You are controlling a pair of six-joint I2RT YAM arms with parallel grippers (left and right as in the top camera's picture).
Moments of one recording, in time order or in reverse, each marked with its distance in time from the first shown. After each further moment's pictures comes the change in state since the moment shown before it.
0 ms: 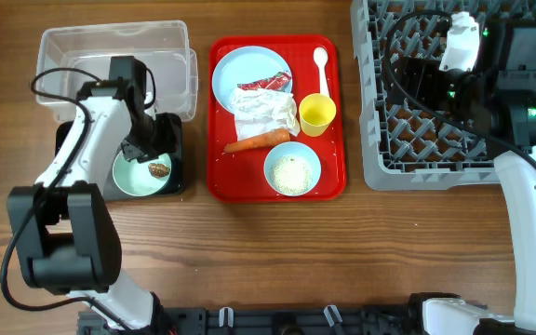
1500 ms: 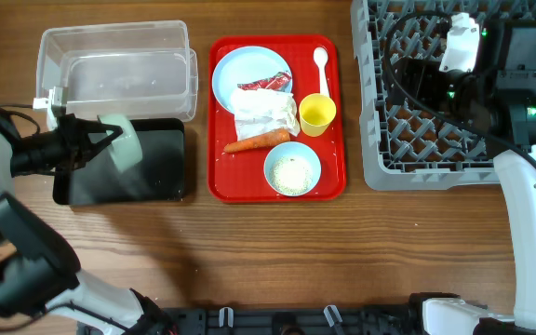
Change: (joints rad) left arm 0.588 0.030 0.055 -0.304 1.037 0.729; right arm 0.000 0.003 0.000 -0.005 0.019 0.000
